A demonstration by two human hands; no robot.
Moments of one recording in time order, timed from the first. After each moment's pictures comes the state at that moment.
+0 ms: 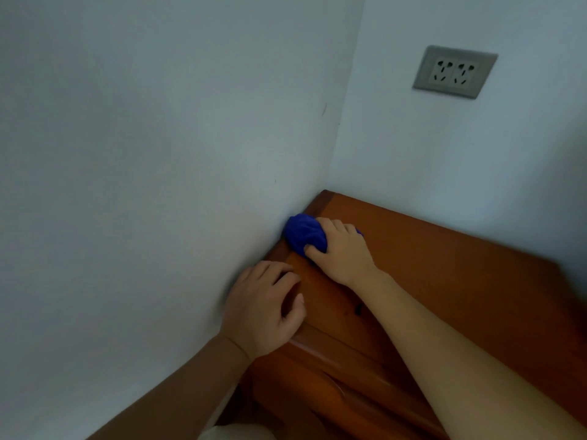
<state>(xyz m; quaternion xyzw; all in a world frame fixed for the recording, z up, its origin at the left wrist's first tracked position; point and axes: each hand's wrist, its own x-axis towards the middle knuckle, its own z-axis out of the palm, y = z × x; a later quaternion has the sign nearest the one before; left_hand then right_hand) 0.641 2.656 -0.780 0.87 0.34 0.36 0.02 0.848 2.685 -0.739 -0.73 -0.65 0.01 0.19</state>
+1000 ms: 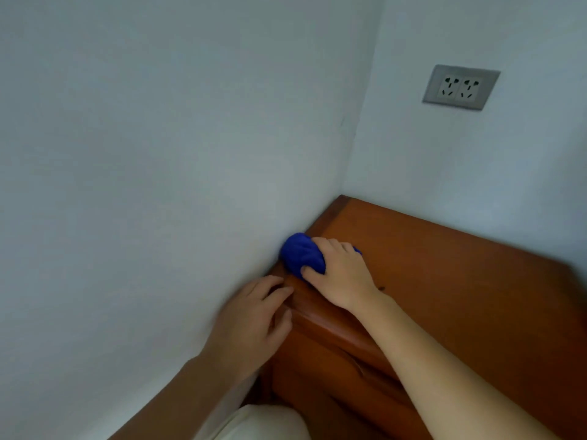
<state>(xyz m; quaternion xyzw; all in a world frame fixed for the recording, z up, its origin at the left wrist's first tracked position) 0.574 2.615 -0.787 0.86 0.39 0.31 0.06 0.785 2.629 -0.735 -0.71 -0.68 0.04 0.19</state>
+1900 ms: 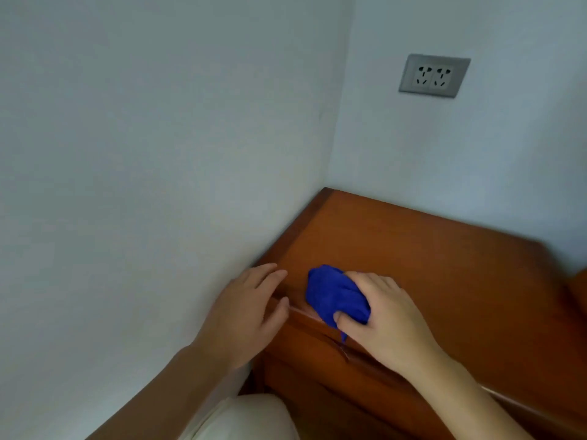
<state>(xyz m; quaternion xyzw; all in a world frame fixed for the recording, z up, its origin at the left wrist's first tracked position) 0.586 2.607 -0.765 0.88 0.38 0.28 0.09 0.822 2.507 -0.739 -0.72 -0.66 0.02 0.21</state>
